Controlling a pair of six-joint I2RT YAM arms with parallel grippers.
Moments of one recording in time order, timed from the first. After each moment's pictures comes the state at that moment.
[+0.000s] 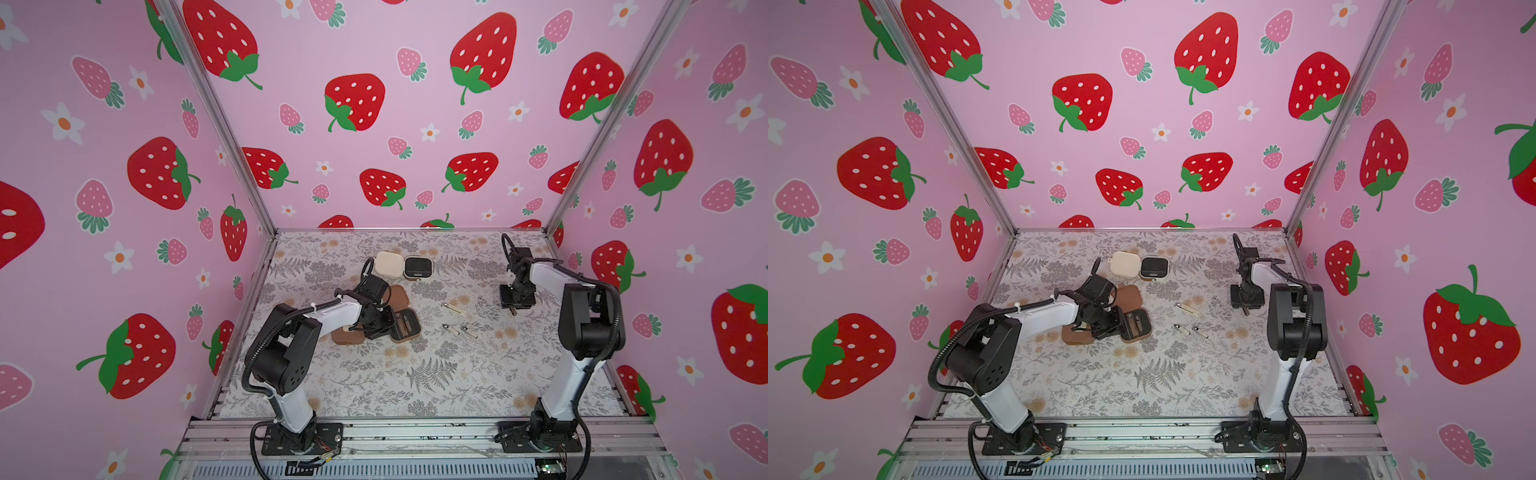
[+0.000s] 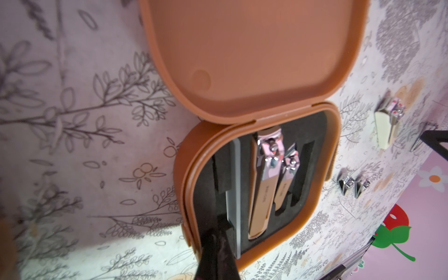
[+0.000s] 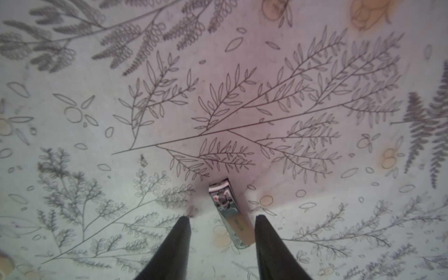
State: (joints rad) left arm -0.50 1.76 1.01 -0.46 0.35 -0.81; right arm 0.10 1.94 1.32 -0.81 0.07 0.06
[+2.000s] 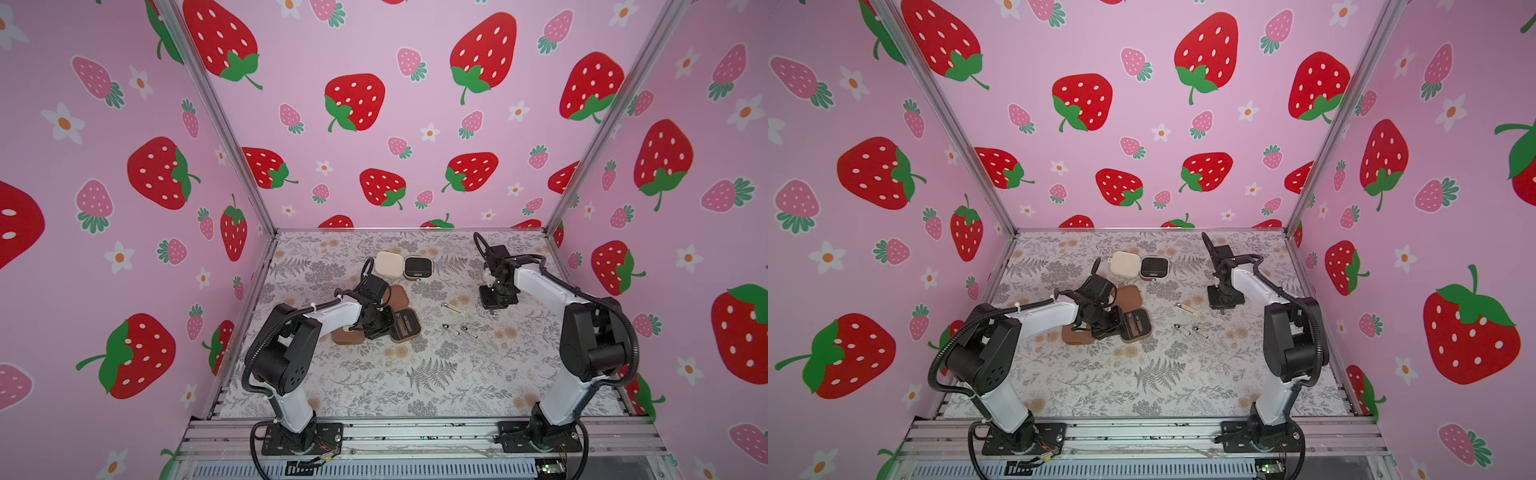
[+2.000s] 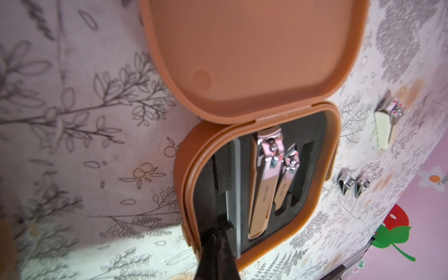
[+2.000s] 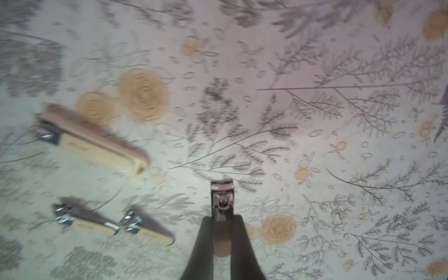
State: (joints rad) left arm -0.50 1.76 1.01 -0.47 0.35 -0.81; right arm 0.41 1.76 1.34 -0.94 0.05 0.13
